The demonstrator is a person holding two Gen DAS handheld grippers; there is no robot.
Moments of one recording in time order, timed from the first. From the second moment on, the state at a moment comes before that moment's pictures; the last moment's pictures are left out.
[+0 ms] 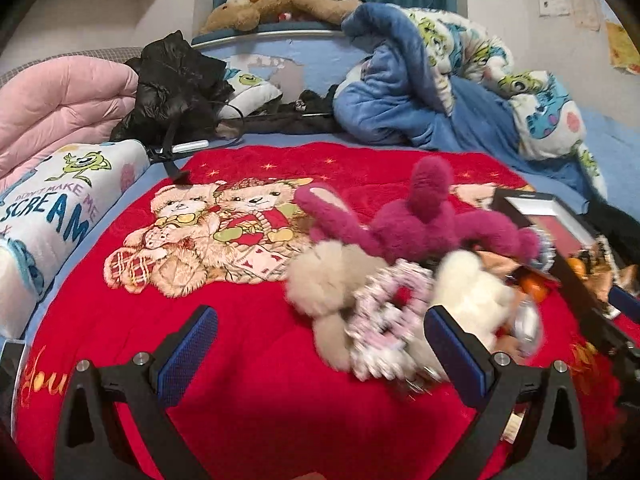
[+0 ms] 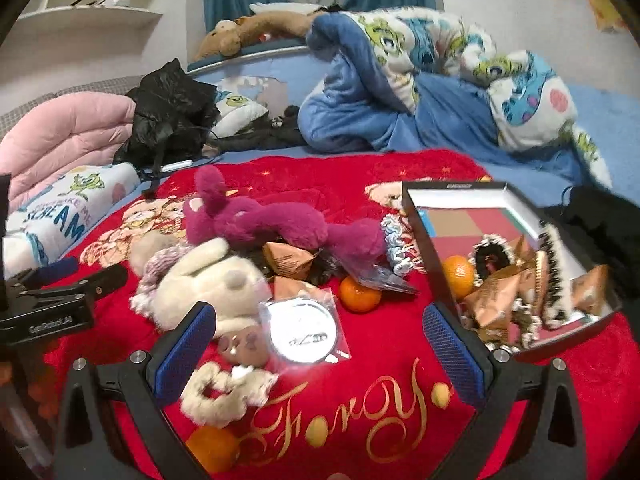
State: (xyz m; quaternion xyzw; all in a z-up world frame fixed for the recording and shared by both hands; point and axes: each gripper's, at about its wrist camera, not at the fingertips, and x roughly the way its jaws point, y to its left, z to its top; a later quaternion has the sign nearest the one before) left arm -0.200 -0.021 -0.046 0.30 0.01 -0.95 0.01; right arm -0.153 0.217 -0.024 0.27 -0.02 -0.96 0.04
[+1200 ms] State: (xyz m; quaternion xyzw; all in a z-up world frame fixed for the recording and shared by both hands) left arm -0.264 -0.030 -0.101 0.38 0.02 -0.93 0.00; right arm -0.208 0.216 -0.078 0.36 -0.05 -0.92 0.15
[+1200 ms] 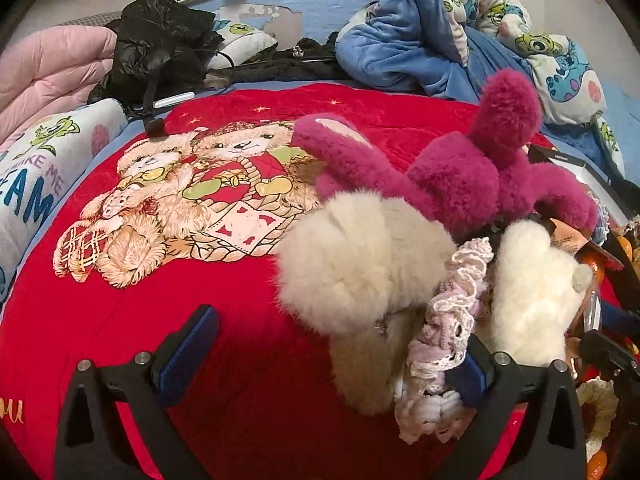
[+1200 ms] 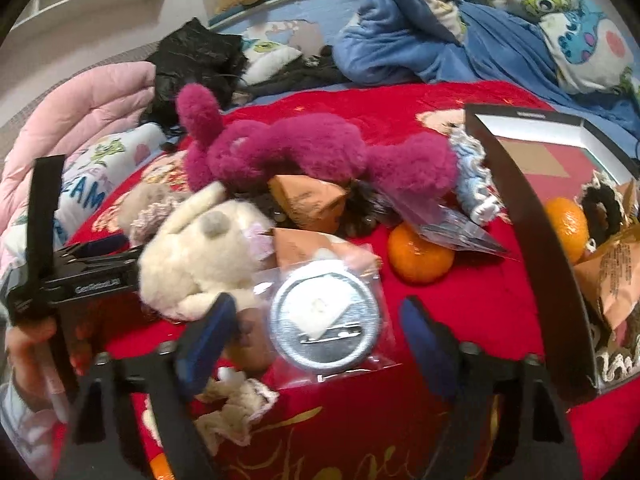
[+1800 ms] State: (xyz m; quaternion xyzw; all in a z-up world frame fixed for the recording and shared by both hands) left arm -0.222 -0.043 -0.074 0.29 0.09 -0.95 -0.10; right arm -0.191 0.225 -0.070 0.32 -0.07 -0.94 0.14
